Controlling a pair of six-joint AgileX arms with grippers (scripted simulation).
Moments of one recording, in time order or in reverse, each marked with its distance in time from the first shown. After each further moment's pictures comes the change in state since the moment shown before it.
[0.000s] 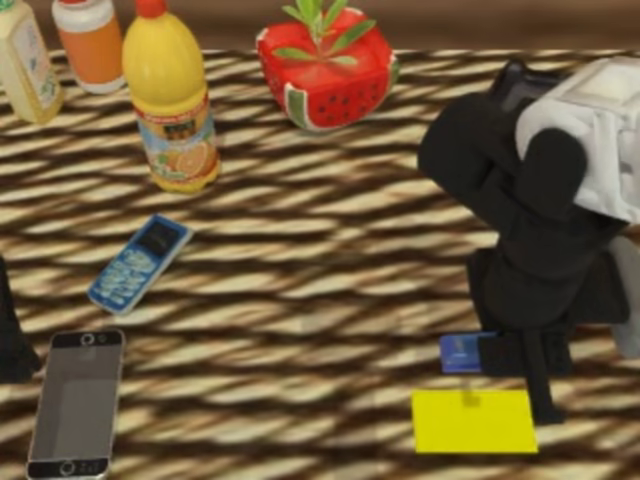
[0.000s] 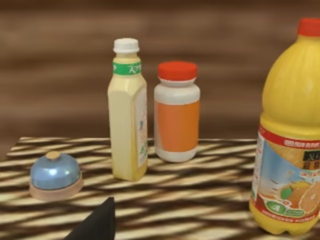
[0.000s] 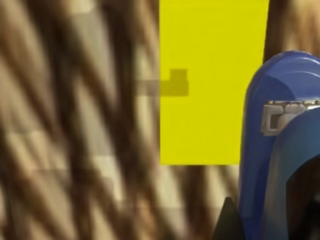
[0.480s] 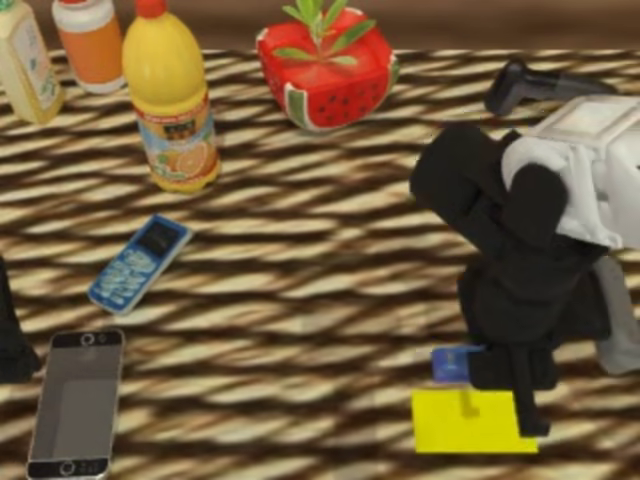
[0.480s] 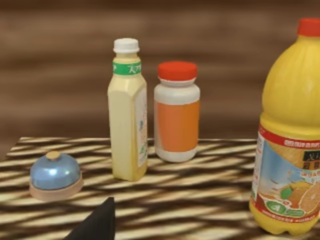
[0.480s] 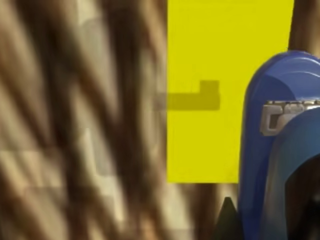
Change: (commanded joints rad) left arm 0.000 0.000 0.000 0.000 0.000 0.000; right arm -0.004 0.043 -0.070 0.111 0.001 -0.002
